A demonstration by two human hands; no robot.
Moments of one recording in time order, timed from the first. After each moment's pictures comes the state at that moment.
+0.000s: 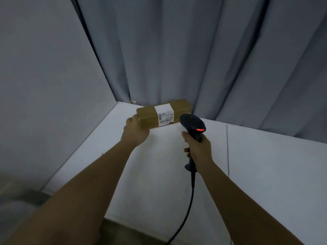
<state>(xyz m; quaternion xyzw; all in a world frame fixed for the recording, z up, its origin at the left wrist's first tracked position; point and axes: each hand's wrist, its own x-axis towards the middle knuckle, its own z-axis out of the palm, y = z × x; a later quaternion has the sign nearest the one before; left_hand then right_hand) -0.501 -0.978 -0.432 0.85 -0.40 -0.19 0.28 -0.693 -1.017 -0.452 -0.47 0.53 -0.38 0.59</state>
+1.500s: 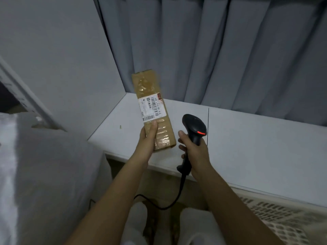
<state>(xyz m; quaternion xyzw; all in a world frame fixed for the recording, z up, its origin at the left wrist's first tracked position) -0.639 -0.740 -0.371 0.62 -0.30 -0.45 0.57 -0.777 -0.783 -0.377 -0.41 0.49 -0.41 0.66</state>
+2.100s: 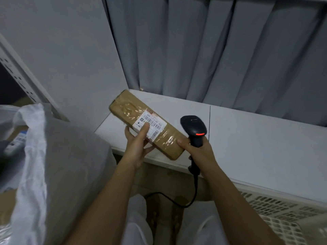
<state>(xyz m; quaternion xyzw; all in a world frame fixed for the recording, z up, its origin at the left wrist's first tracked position) -0.609 -0.705 -0.377 0.55 -0.17 -0.46 0.67 -0.790 -0.767 -0.376 -0.52 0.46 -0.36 0.62</state>
